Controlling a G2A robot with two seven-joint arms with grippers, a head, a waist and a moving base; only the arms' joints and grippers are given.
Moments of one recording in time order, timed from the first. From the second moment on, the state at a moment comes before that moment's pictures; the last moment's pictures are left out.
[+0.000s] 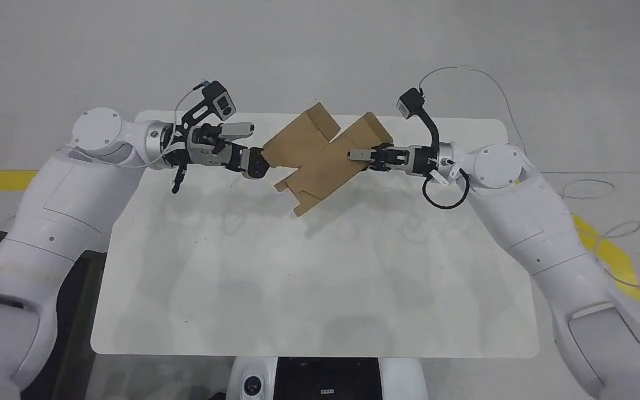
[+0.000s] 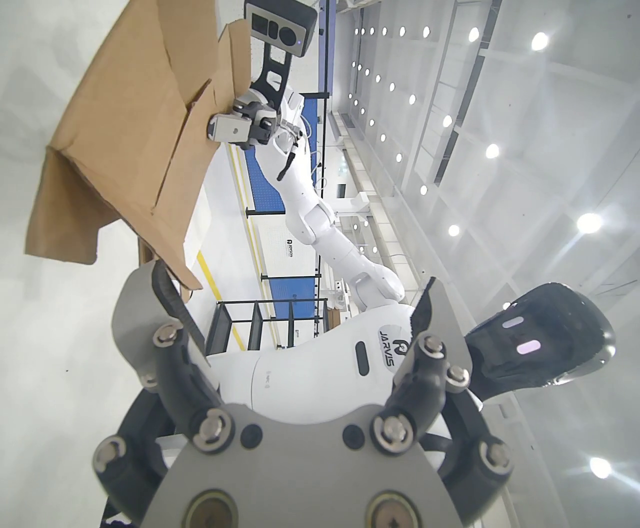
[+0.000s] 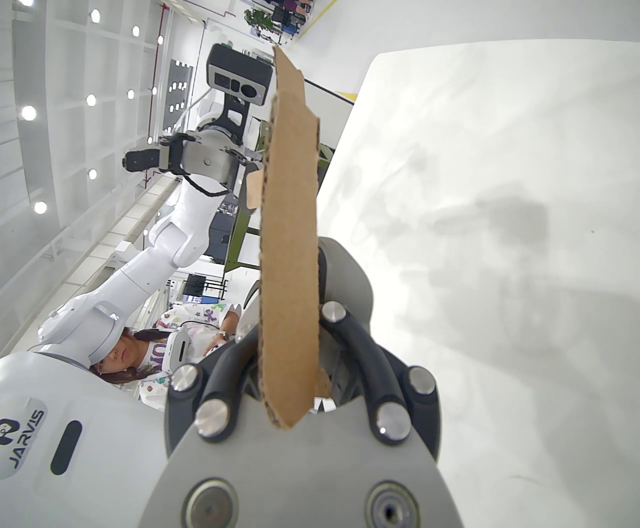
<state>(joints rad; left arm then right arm) 0.40 -0.84 -0.68 -1.11 -1.05 -0.18 -1.38 -0.51 -1.11 0.77 -1.06 0.48 -0.48 1.00</state>
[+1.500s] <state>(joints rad) 0.44 -0.92 -0.73 -1.04 -0.76 -0.10 -1.25 -0.53 -1.14 0.84 -1.04 0.44 -0.50 1.08</state>
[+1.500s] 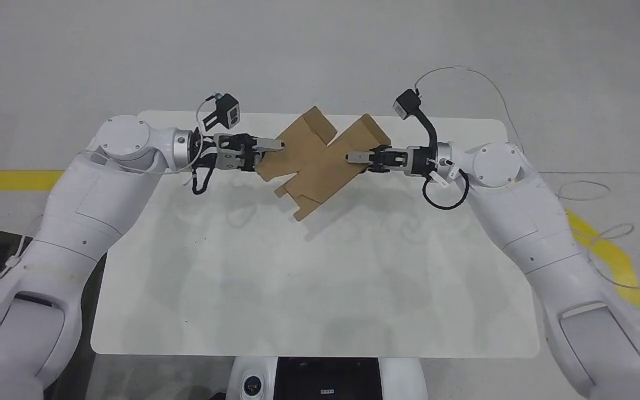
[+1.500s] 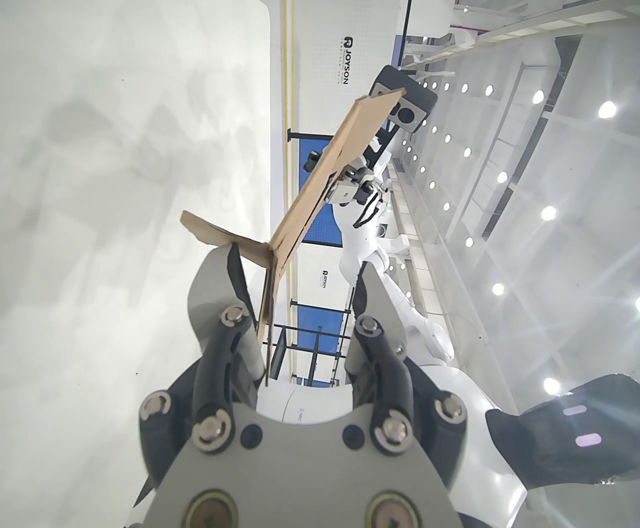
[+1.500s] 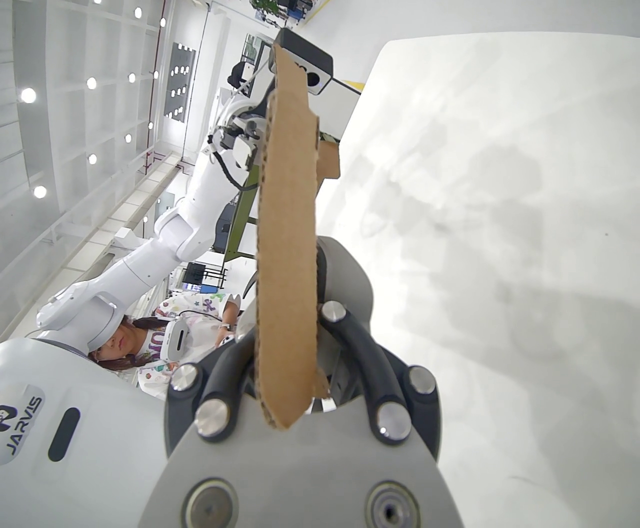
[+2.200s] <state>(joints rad) 0.46 -0.94 -0.78 -1.04 -0.70 -0.09 -1.28 -0.53 -1.16 0.86 -1.03 0.40 -0.48 1.09</state>
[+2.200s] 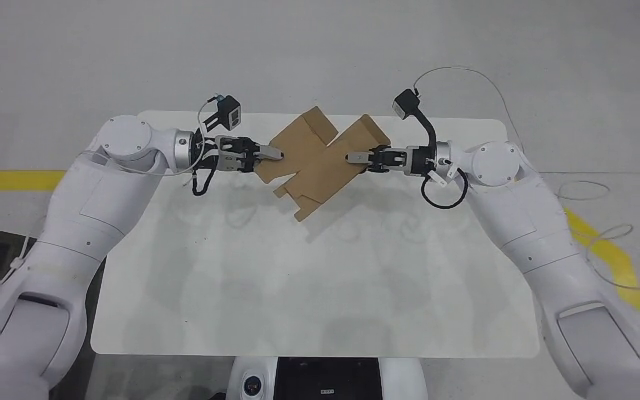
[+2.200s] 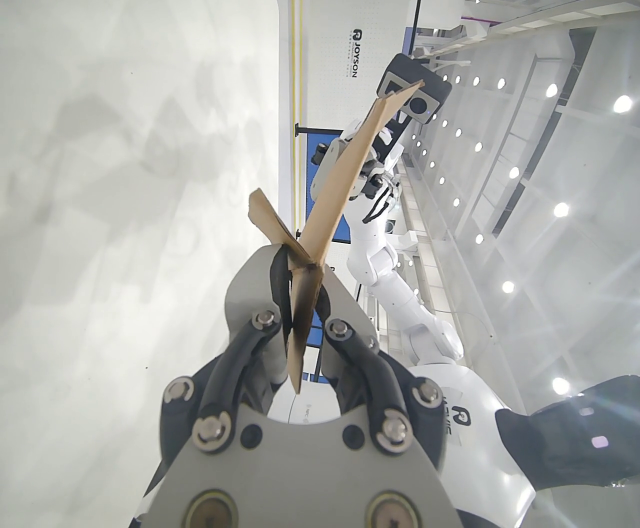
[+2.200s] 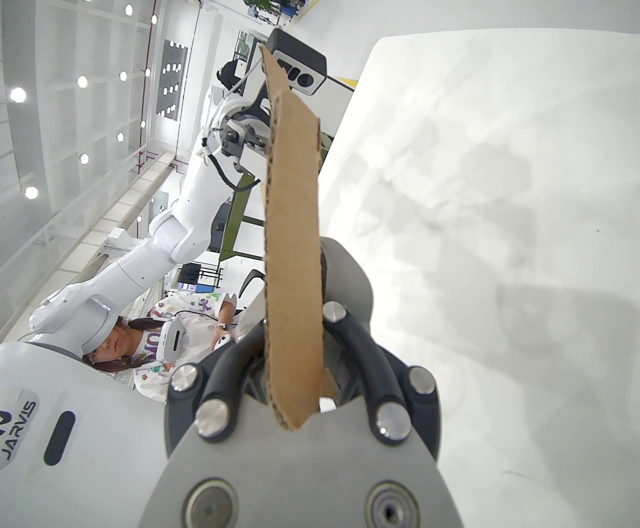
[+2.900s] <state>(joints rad) 0.51 -0.93 -0.86 -1.10 -0.67 -0.07 -1.32 -0.54 -1.16 0.88 -1.04 0.36 -0.47 1.09</state>
